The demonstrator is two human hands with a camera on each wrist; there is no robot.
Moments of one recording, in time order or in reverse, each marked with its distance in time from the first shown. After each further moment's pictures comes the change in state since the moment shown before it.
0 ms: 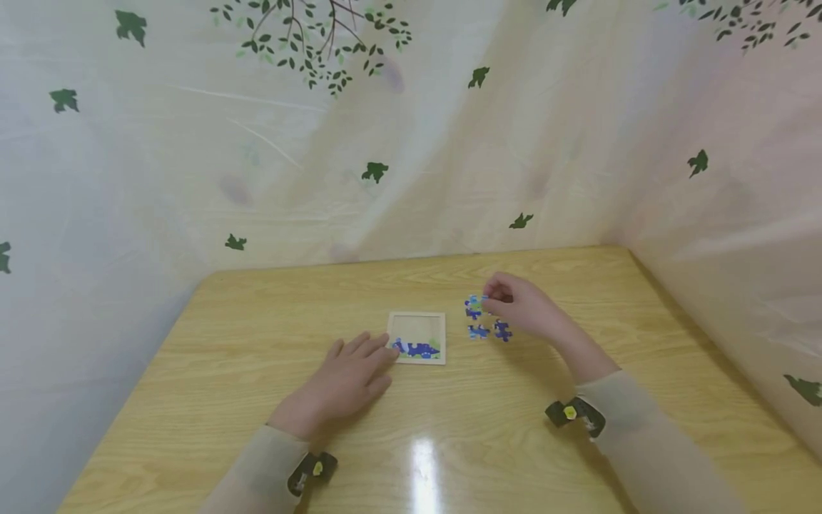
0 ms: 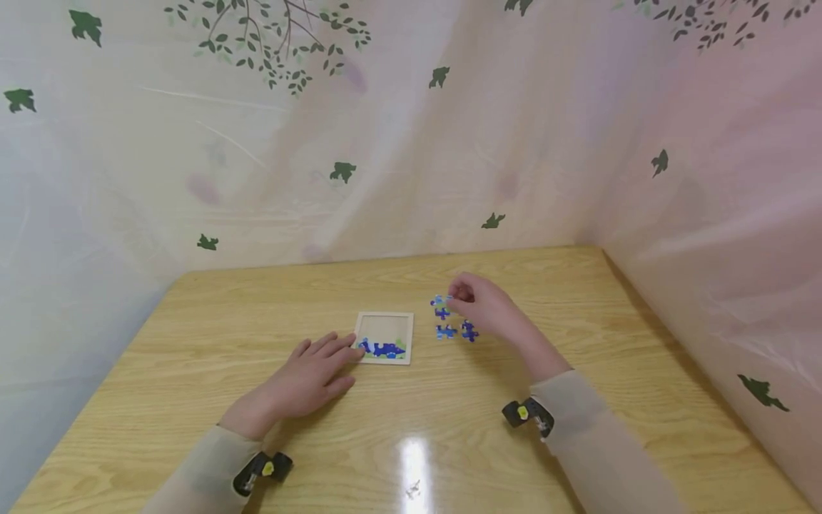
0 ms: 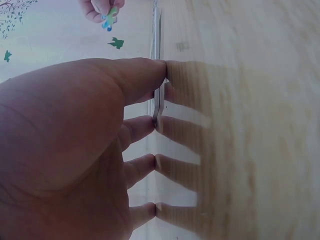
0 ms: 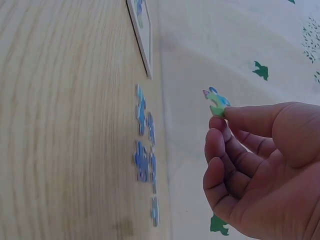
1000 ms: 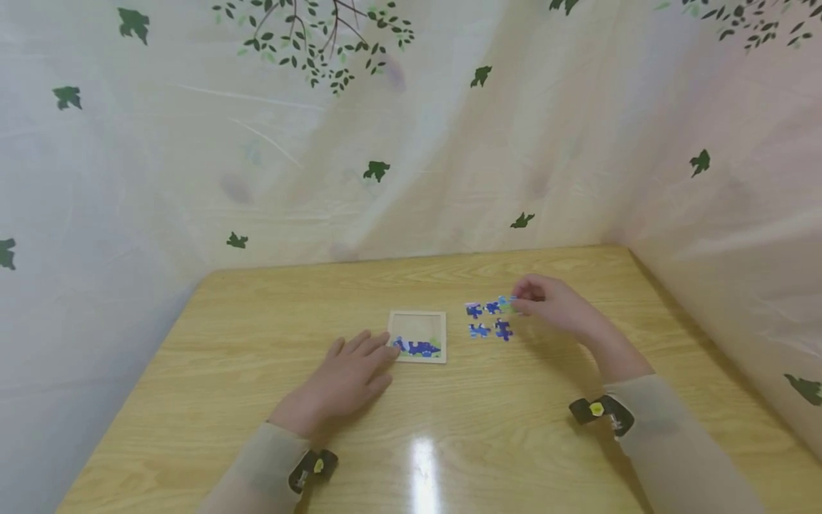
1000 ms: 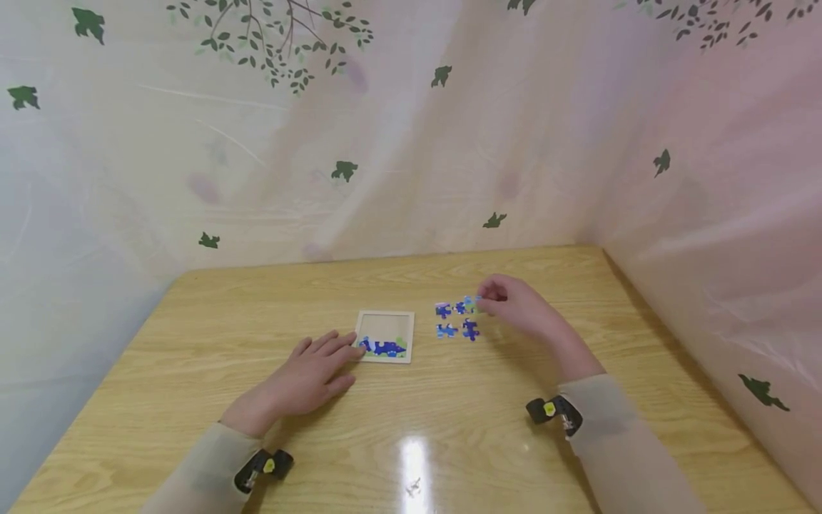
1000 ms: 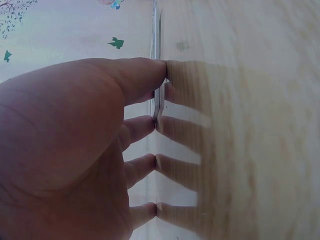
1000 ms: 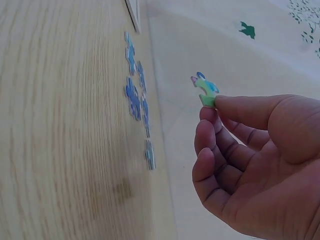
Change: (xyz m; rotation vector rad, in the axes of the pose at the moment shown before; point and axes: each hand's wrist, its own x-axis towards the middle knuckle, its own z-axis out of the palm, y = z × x) left_hand 0.000 0.001 -0.001 0.007 -0.007 -0.011; right_hand -0.017 0.030 -0.034 0.042 -0.035 0.057
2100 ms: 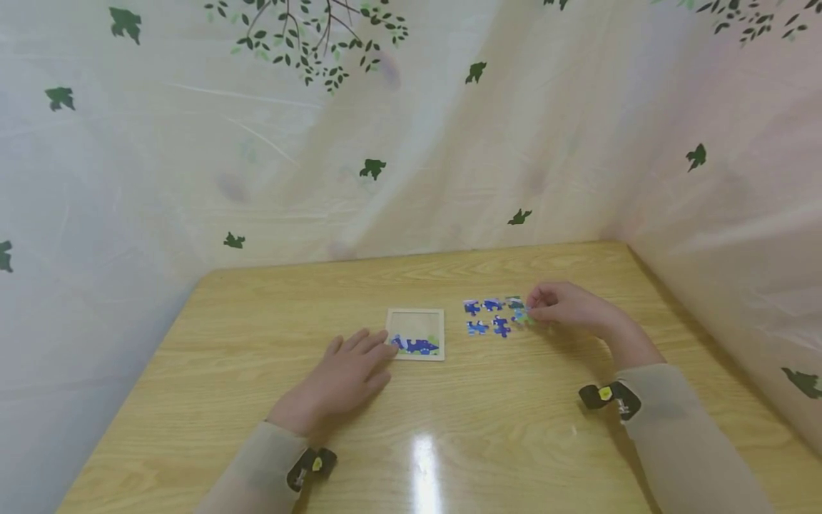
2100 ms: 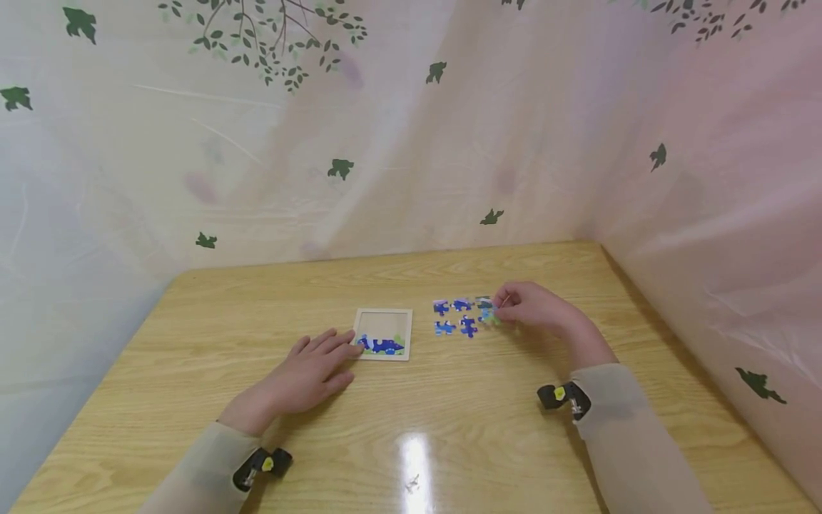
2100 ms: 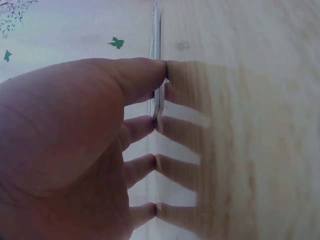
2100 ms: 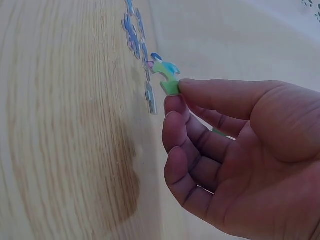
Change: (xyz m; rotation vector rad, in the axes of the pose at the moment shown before) left_hand -0.001 0.001 -0.003 -0.016 0.003 0.024; right_hand -0.002 0.034 -0.023 0.009 -0.158 0.069
